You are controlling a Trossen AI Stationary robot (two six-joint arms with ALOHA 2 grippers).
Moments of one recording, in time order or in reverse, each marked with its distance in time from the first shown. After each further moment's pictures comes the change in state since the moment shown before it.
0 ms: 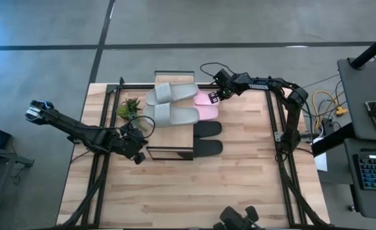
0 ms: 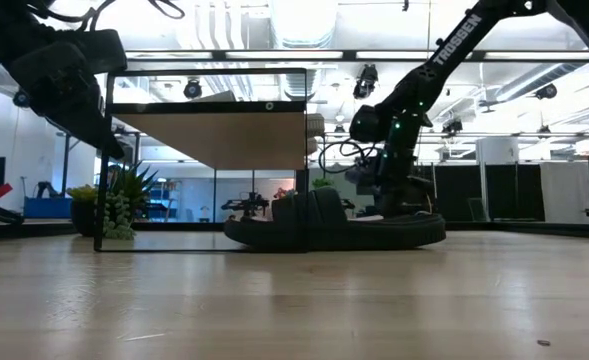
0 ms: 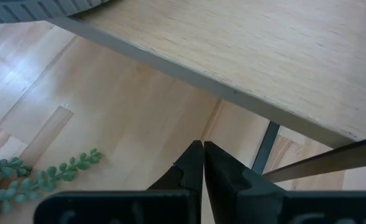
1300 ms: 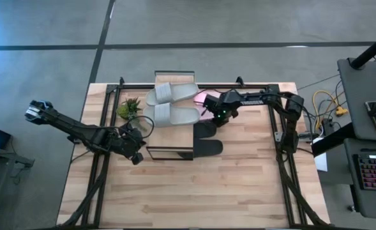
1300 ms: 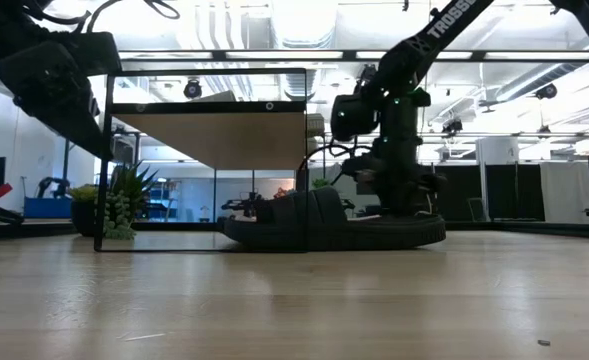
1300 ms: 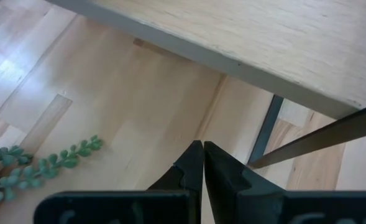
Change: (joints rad) left arm 0.000 -0.026 0.000 -0.056 0.042 0.000; right arm 0.321 -0.016 -0.014 -0.301 -0.203 0.177
